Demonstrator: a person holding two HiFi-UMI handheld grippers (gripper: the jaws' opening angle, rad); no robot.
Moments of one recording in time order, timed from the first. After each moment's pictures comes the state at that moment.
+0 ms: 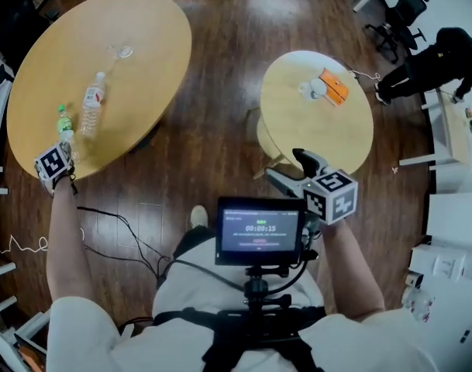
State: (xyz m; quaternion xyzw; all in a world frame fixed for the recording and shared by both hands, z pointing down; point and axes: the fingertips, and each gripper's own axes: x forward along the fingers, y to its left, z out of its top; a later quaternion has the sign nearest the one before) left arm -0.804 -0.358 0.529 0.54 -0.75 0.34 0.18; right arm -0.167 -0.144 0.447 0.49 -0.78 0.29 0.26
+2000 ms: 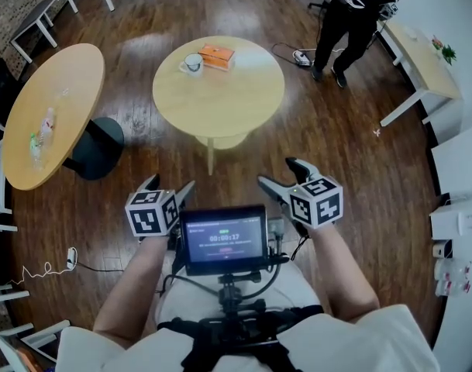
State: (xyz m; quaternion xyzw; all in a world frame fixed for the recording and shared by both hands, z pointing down) left arm -0.098 0.063 0.456 0.87 -0.38 0.23 0.22; right arm 0.116 0.175 0.443 0.59 -0.73 0.29 0.18
